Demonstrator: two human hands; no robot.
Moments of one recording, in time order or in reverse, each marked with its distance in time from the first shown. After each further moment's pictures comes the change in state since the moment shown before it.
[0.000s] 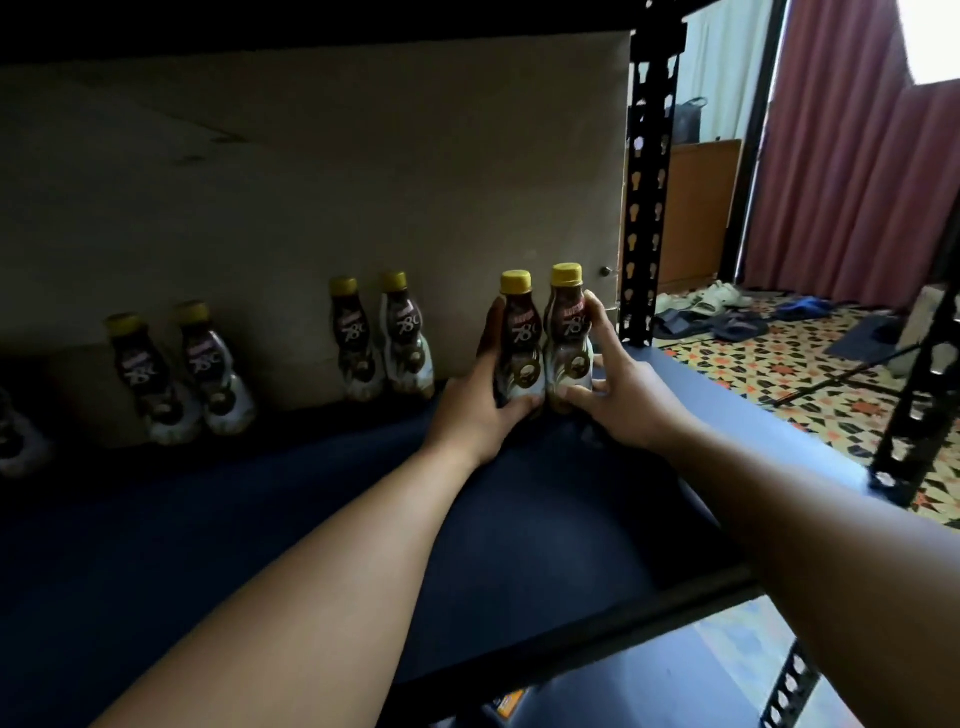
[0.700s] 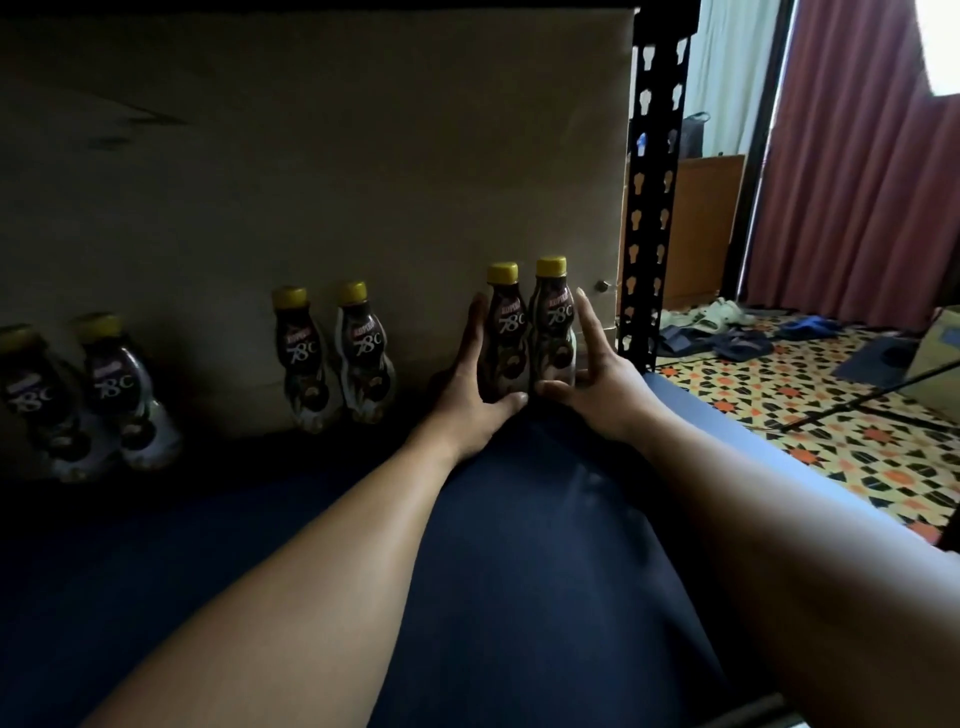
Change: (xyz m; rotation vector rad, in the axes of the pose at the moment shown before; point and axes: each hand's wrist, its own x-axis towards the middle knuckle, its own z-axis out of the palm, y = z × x) left_hand 0.080 -0.036 0.035 -0.186 0.018 0.092; right_hand 0.073 0.049 0.011 0.060 0.034 0.016
